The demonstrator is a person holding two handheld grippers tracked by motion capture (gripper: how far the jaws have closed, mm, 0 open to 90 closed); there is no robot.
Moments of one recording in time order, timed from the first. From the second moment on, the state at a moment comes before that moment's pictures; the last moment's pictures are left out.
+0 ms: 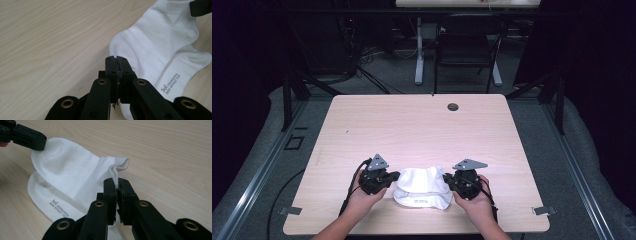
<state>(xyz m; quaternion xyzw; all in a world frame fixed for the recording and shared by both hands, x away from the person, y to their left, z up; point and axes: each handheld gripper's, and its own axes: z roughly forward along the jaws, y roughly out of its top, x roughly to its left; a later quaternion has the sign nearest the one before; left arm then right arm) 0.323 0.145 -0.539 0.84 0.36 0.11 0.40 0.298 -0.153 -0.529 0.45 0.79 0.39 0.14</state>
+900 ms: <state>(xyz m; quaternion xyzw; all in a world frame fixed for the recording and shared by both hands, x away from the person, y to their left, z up) 0.295 0.149 -0.544 0.84 0.35 0.09 0.41 0.264 -0.154 -0.531 0.43 0.80 0.38 0.14</state>
